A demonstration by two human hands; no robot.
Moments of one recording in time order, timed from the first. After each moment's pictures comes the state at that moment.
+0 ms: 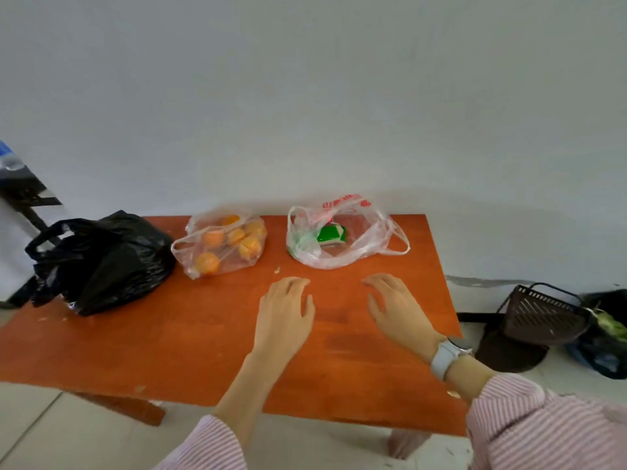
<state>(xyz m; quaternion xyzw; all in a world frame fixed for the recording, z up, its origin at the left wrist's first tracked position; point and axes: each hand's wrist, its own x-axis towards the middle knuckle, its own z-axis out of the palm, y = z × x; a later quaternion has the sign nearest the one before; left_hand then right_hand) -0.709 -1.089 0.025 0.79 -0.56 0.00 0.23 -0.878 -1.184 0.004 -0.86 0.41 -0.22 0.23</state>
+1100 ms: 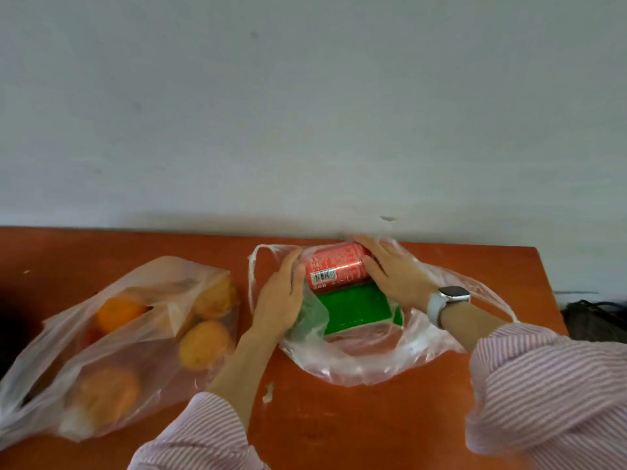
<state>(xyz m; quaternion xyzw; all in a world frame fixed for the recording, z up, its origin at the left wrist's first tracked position) -0.461 -1.447 -0.163 0.78 -0.46 -0.32 0.27 -0.643 -1.563 -0.152 -0.87 0.40 0.00 0.28</state>
